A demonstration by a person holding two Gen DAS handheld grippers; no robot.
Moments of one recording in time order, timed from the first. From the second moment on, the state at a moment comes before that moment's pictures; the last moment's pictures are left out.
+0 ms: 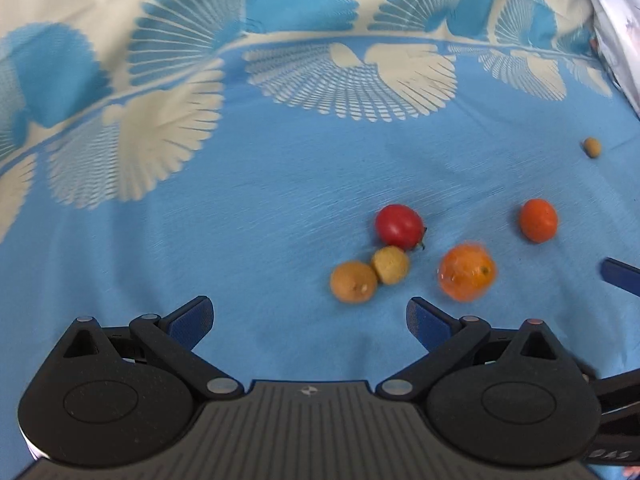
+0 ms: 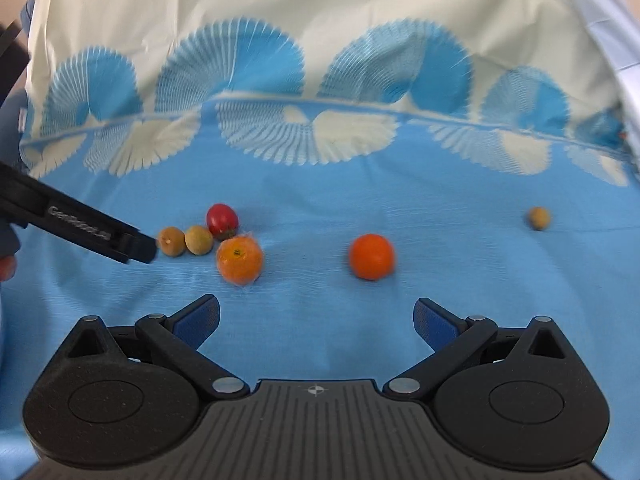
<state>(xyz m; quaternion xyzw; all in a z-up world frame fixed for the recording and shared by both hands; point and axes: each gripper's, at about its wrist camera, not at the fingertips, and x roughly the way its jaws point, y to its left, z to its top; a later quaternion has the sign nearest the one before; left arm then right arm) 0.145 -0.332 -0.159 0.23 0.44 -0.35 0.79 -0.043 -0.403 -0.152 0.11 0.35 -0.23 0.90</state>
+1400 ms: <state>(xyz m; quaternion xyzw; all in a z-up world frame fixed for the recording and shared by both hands) -0.033 -0.039 0.007 0.08 0.46 -0.21 0.86 -0.160 -0.188 -0.026 0.07 0.29 -0.05 0.95</state>
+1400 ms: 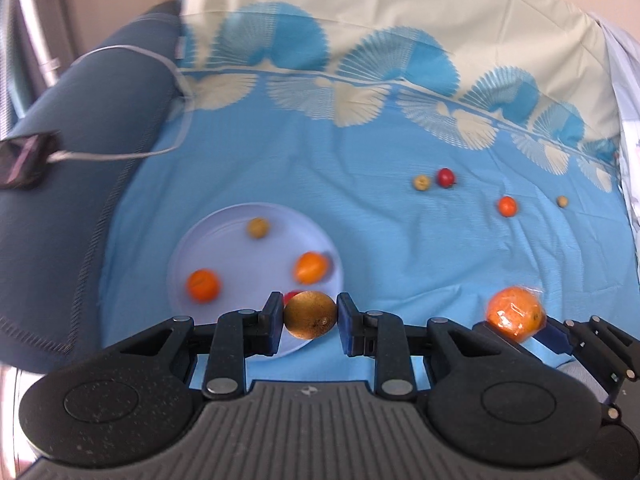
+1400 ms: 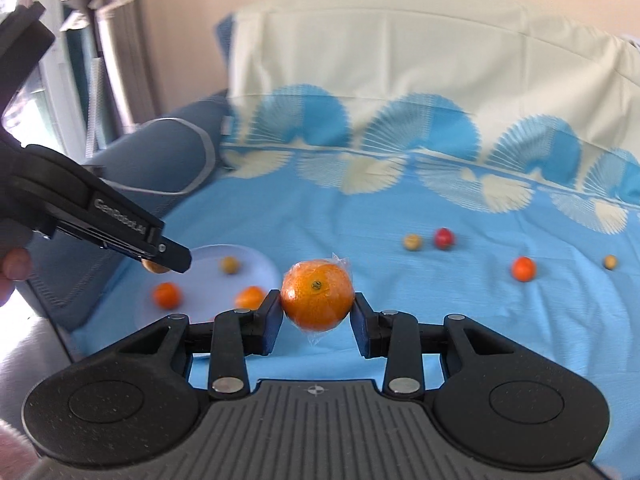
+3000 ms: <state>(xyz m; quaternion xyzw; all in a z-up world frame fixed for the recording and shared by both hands) -0.072 0.064 0.025 0.01 0.44 -0.16 0.88 -0.202 -0.094 0.002 0.03 0.29 -0.01 0.96</state>
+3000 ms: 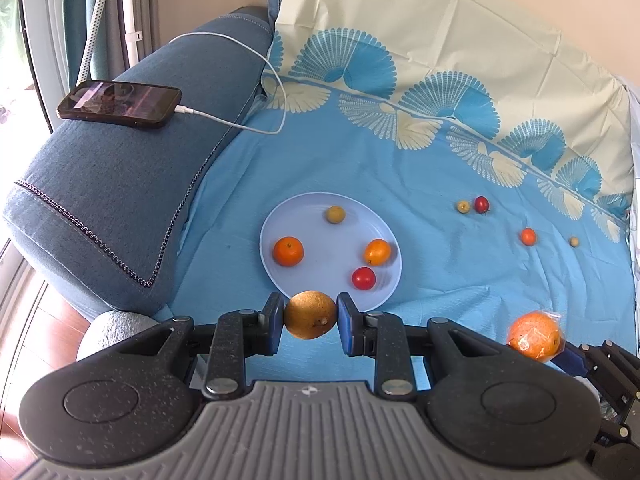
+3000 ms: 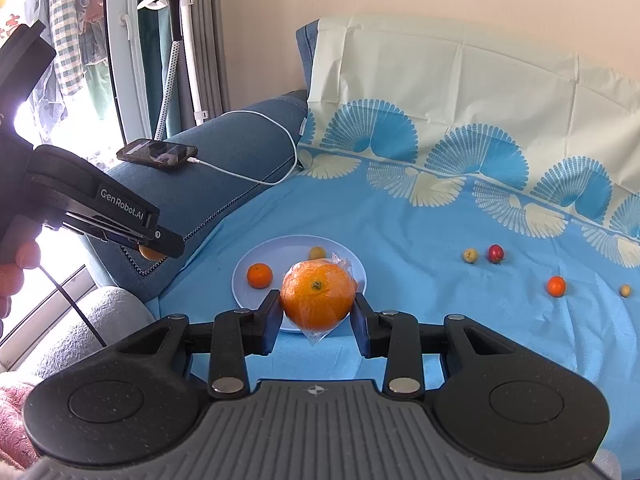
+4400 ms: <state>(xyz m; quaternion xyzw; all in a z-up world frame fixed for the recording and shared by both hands) 0.093 -0.005 -0.075 0.03 0.50 -0.13 0.86 -0.032 -0.108 -0.087 0.03 0.39 0.00 0.92</state>
